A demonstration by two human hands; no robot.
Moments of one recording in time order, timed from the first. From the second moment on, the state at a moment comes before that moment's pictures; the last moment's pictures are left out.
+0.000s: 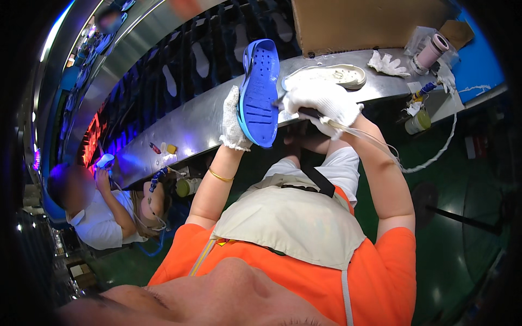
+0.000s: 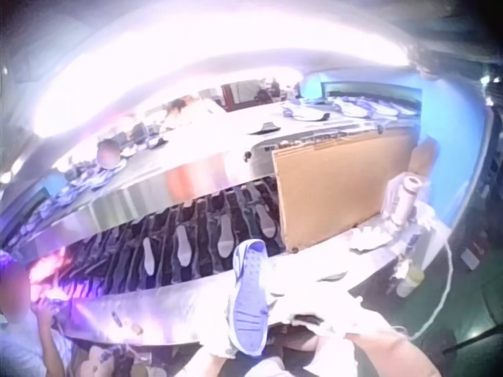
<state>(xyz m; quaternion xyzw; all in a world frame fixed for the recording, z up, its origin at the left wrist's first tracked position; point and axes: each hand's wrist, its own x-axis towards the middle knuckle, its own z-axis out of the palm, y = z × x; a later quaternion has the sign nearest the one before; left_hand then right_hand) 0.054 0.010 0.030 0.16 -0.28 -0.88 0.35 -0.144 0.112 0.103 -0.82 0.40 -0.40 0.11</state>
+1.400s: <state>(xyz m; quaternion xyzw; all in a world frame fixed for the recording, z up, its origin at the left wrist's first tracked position) 0.126 -0.271 0.275 0.62 -0.67 0.29 0.29 -0.140 0.143 0.062 -0.41 0.44 -0.72 0.34</state>
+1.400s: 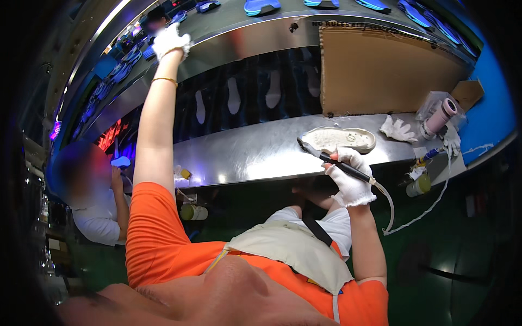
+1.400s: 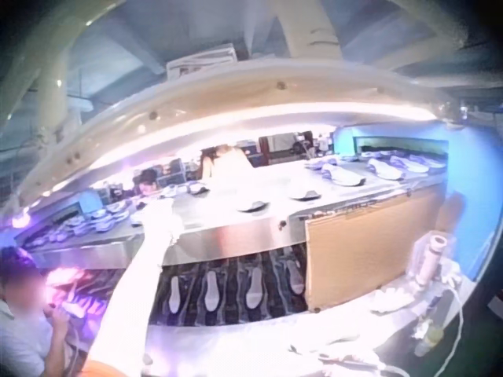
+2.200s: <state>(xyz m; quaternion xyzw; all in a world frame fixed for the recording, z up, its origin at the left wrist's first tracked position) 0.240 -0.190 0.253 0.48 -0.72 0.03 0.50 -0.120 0.131 0.065 -0.40 0.51 -0.64 0.41</state>
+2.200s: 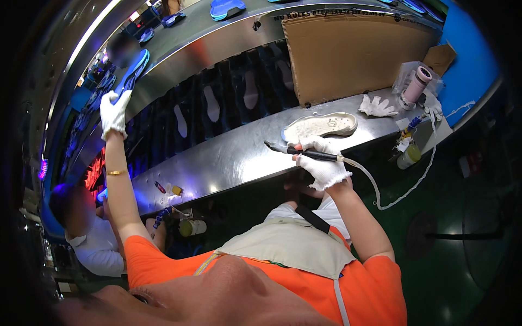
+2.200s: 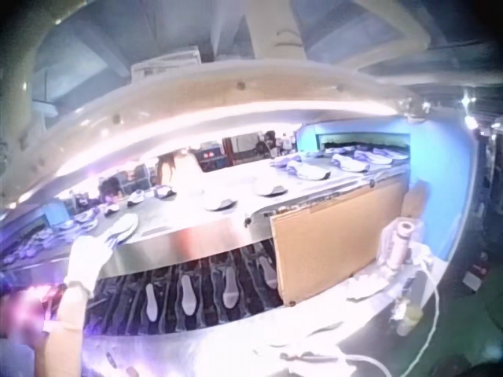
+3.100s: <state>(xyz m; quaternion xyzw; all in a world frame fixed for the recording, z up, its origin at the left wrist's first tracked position) 0.117 -0.003 0.107 -0.02 -0.34 -0.84 0.43 -0.123 0.145 0.058 -0.38 0.43 -0.71 0.41</state>
